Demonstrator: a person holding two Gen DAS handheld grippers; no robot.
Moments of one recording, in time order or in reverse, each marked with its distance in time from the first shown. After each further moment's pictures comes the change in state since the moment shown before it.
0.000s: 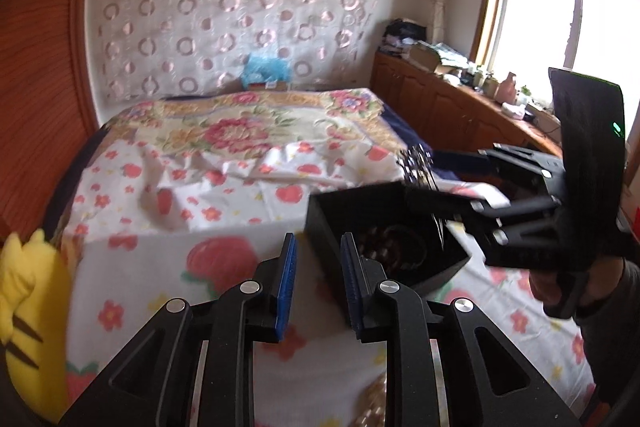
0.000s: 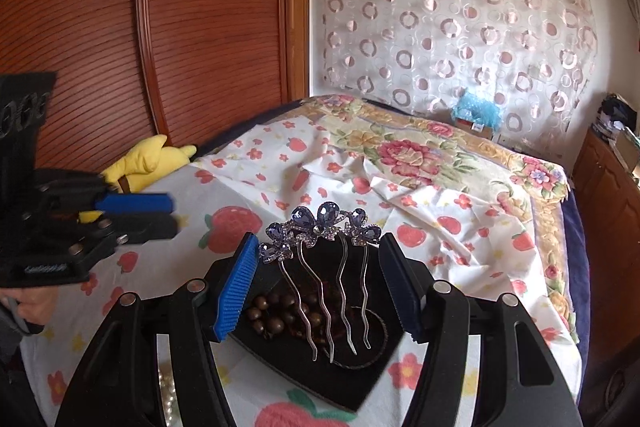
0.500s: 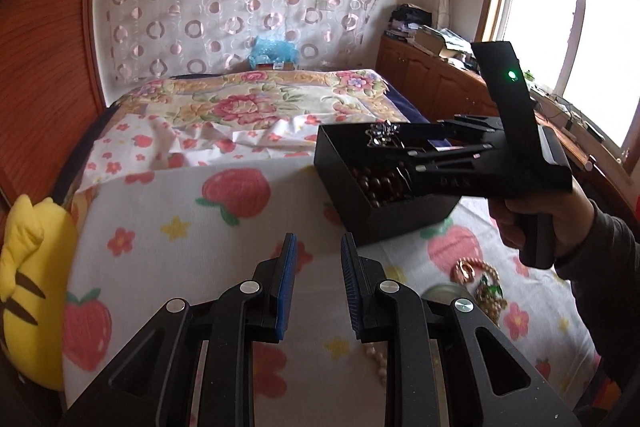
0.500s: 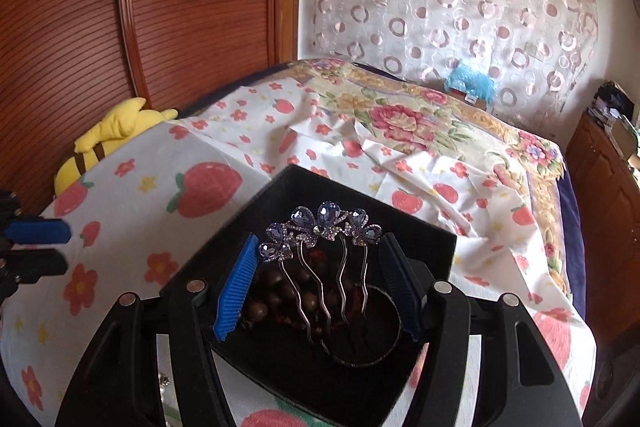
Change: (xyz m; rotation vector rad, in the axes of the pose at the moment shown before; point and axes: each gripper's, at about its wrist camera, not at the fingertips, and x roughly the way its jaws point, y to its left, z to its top) left arm -0.027 -0.001 -0.056 -0.007 0.044 0.013; right arm 0.047 0.006 -0.026 -0.001 0.121 -0.062
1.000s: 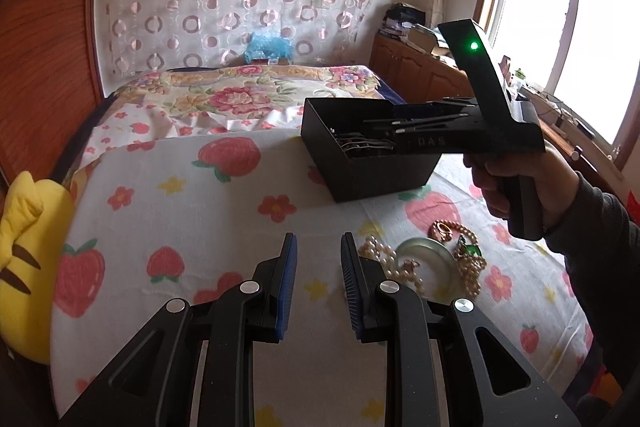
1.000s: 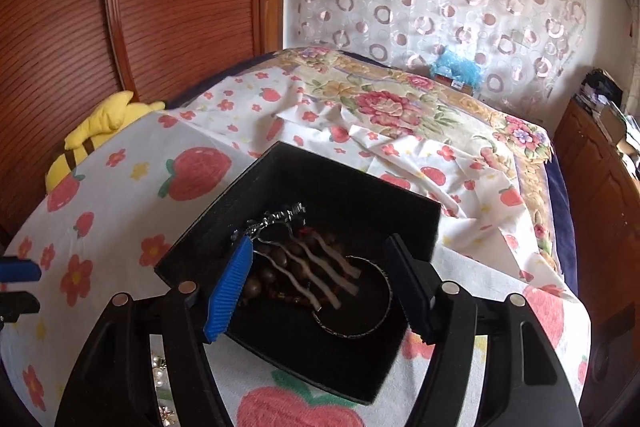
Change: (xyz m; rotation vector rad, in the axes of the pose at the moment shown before) left arm -0.023 -0.010 -0.038 -0.011 0.000 -0.026; right arm -0.009 -0.005 -0.011 0.039 0.029 -0.039
